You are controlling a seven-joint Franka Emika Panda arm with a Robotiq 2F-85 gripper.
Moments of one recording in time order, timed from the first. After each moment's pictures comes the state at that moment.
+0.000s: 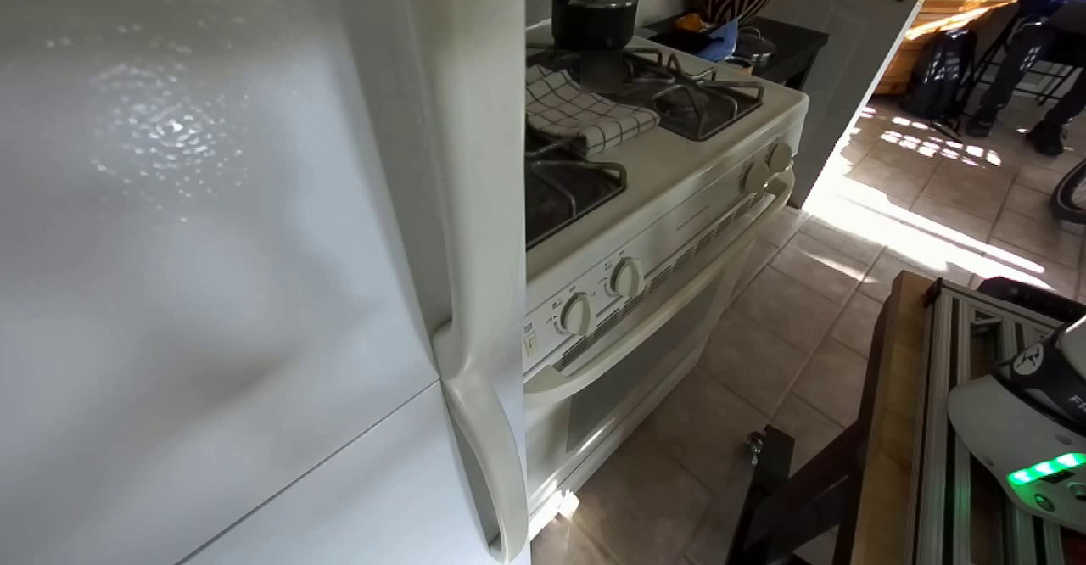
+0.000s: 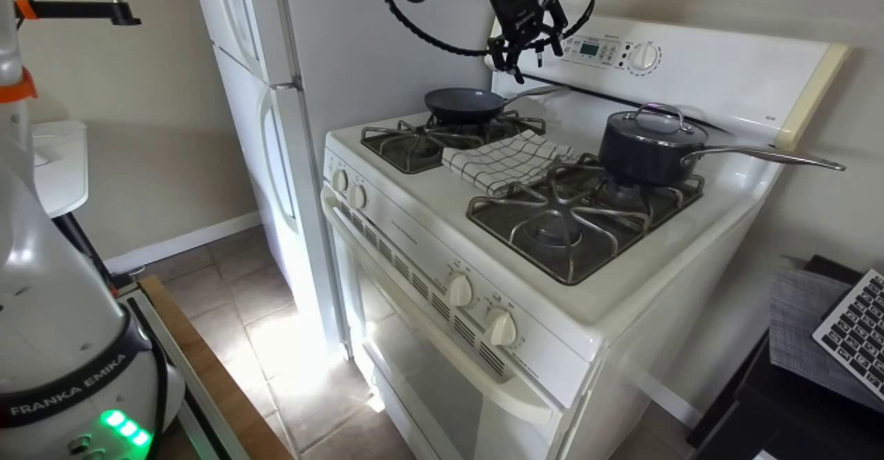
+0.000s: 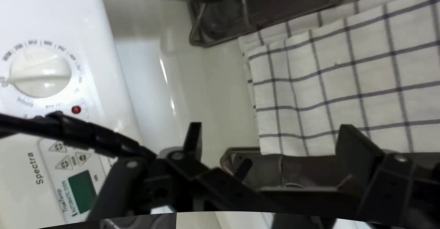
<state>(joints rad) -0.11 0.30 0.00 -1.68 -0.41 2.46 -0.93</state>
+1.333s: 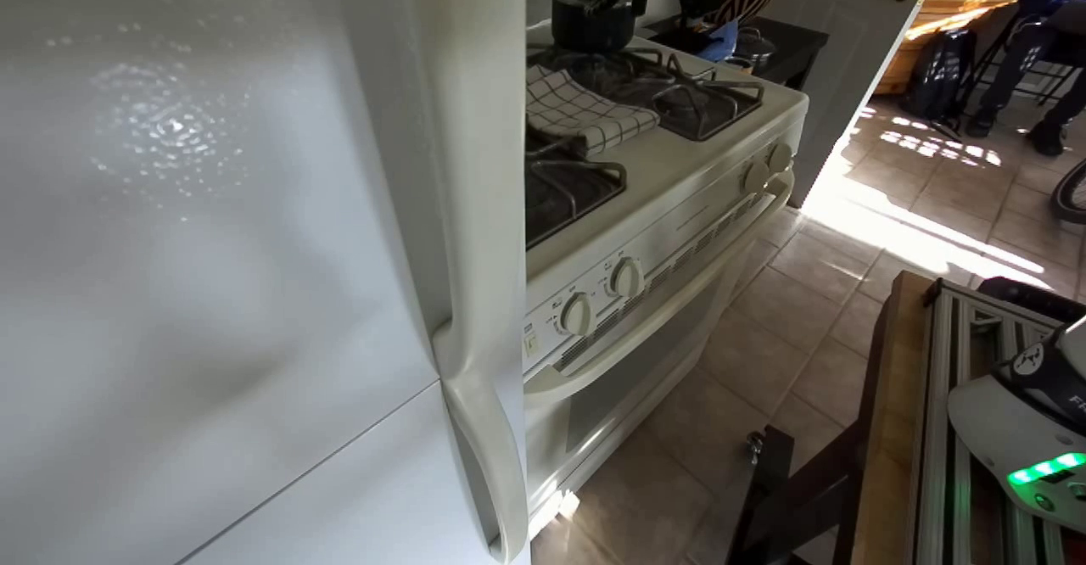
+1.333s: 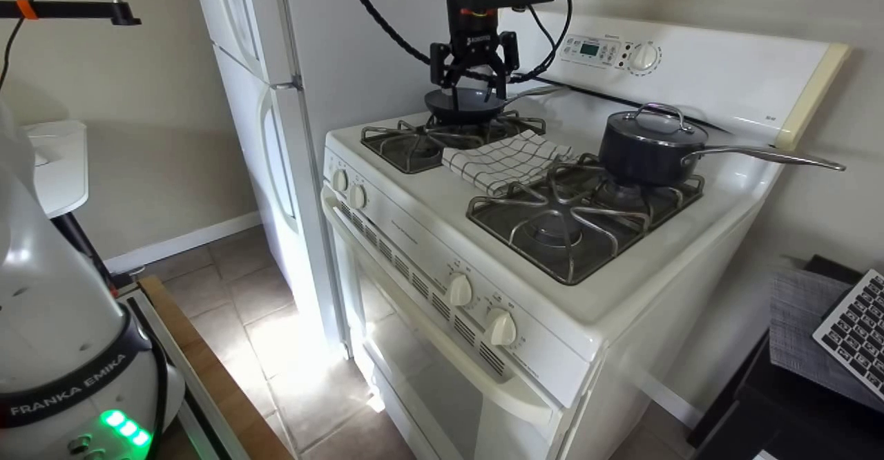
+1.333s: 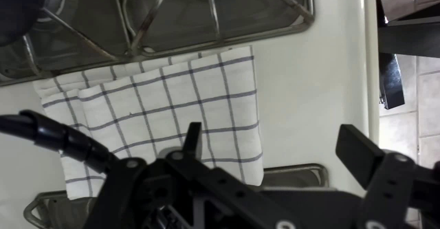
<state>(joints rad) -0.13 0.00 -0.03 -2.00 -0.15 2.09 -1.27</state>
